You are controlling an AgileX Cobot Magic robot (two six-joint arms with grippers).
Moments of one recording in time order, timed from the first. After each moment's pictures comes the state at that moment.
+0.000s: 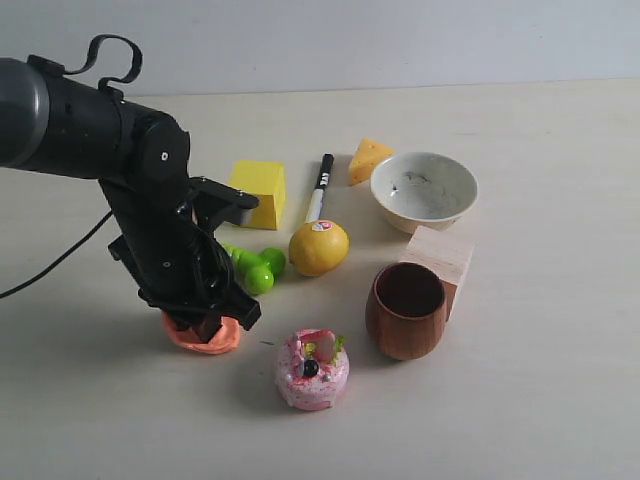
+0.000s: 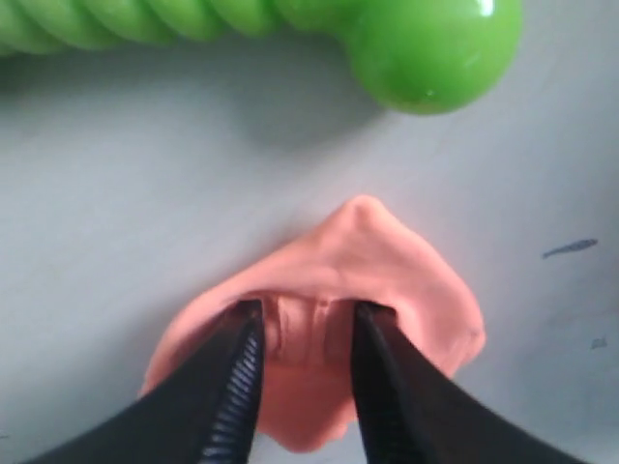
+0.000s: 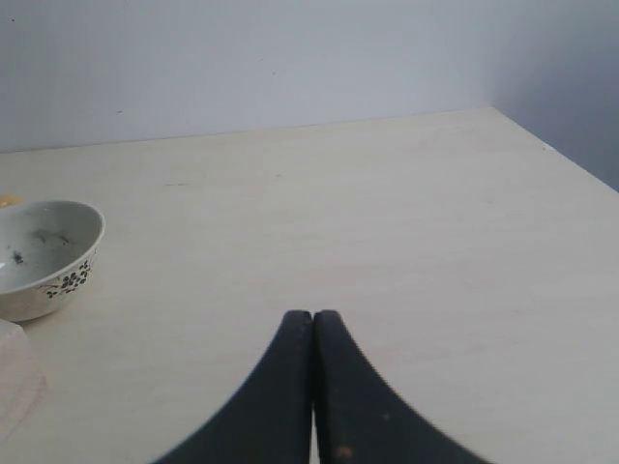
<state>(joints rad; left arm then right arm) -0.61 1.98 -1.12 -0.08 0.79 0.04 -0.19 0.01 -0.01 0.14 0.35 -0.13</state>
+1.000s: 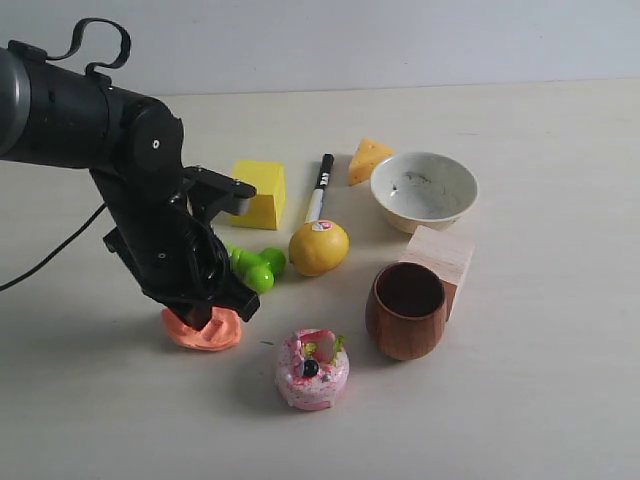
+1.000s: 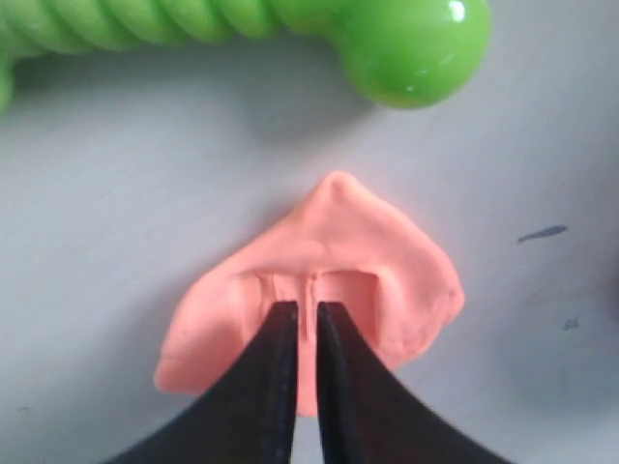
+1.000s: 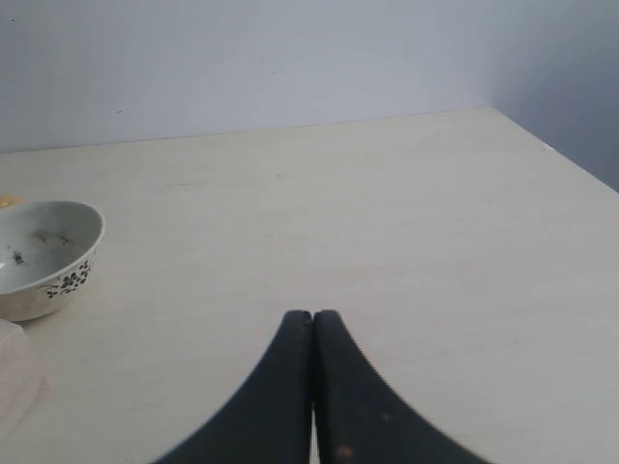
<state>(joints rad) -0.61 1.94 -1.12 -0.08 0.81 0.03 -0.19 0.01 -0.01 0.14 0.35 -0.13</state>
